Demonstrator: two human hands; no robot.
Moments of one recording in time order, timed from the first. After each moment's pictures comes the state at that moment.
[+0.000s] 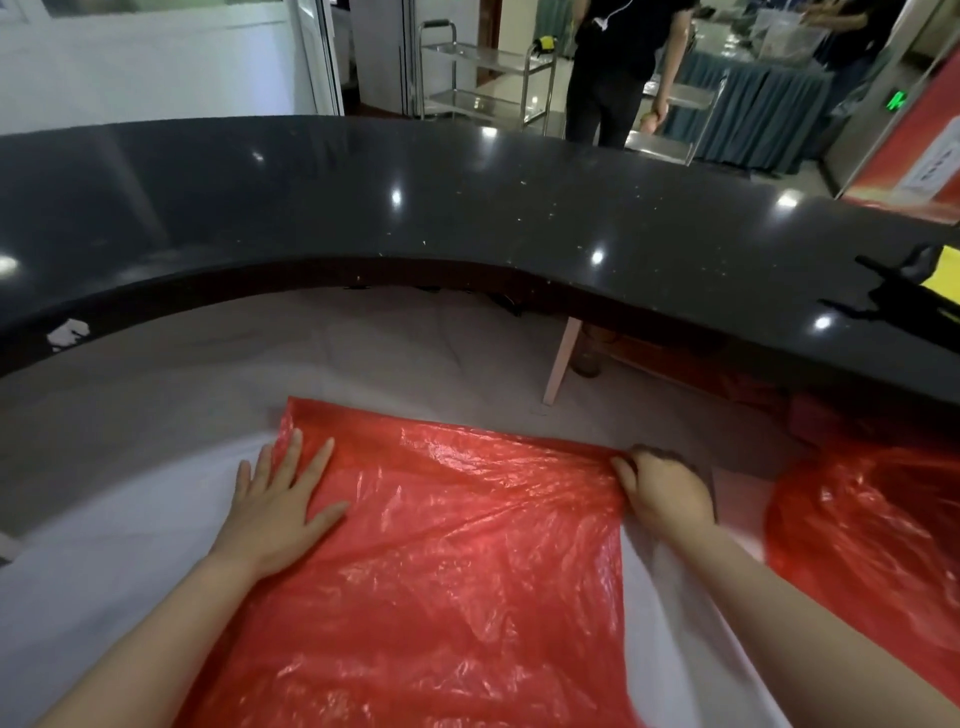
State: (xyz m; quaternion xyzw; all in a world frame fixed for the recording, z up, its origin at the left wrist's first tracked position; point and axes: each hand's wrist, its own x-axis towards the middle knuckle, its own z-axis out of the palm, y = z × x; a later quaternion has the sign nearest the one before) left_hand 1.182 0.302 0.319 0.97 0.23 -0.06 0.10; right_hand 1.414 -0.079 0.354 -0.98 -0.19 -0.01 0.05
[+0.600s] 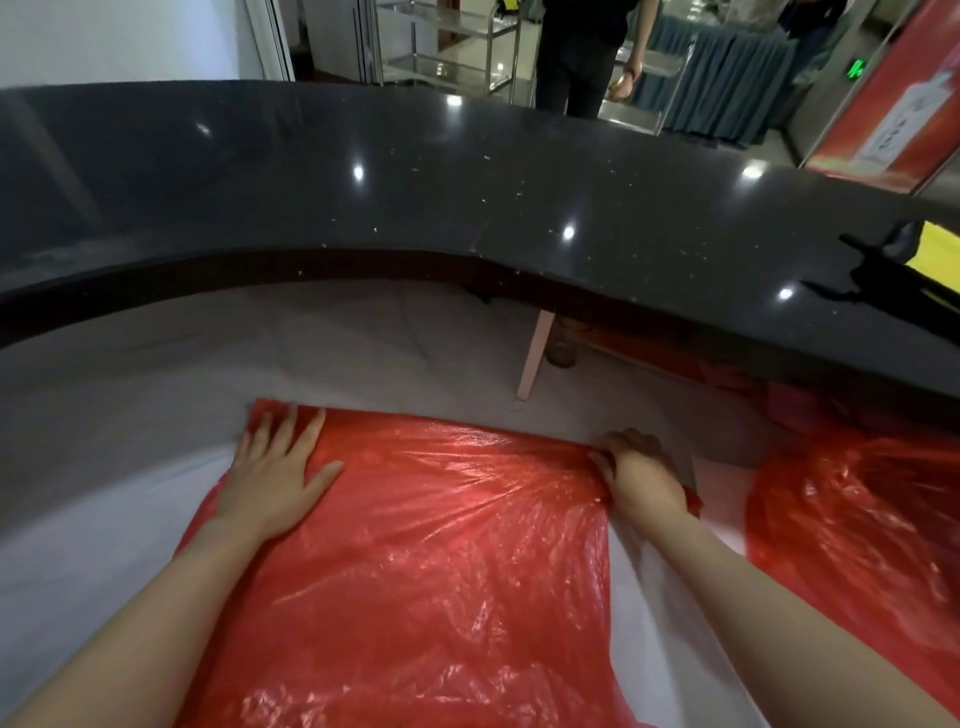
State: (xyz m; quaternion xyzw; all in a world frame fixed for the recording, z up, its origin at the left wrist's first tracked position) left_hand 1.259 0.310 0.305 0.97 0.23 -0.05 0.05; right_hand 1.432 -0.078 0.339 -0.98 -0.19 0.02 0.08
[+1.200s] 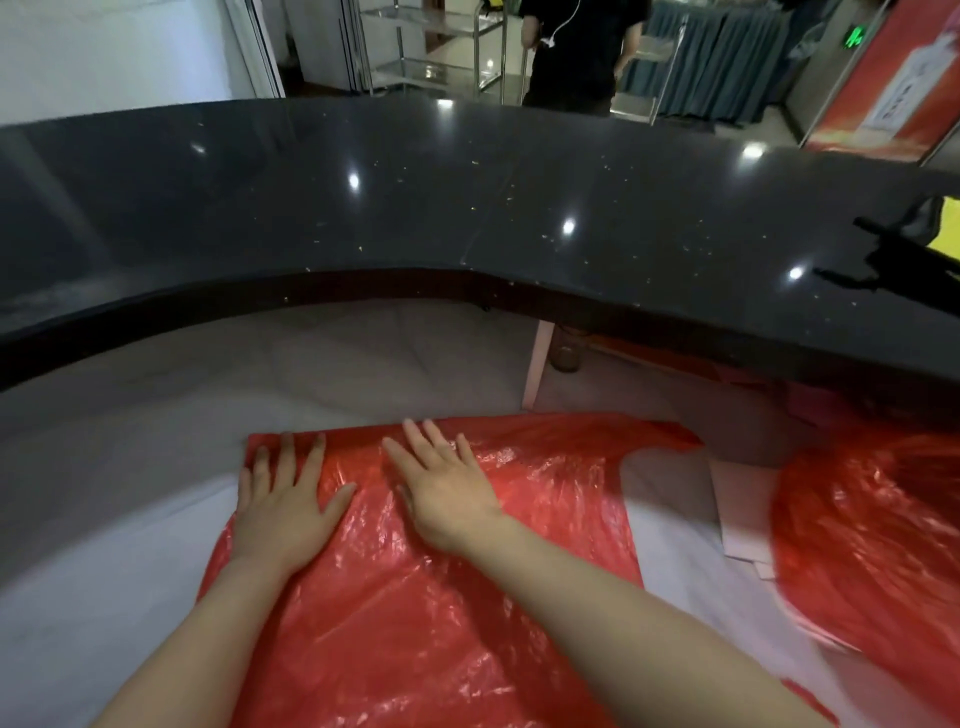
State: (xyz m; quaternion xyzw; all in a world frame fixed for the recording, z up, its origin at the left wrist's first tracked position) left_hand 1.264 0.292 0.305 0.96 0.28 -0.04 0.04; right_hand 1.359 0.108 0.347 -0.89 -0.42 0.12 0.12
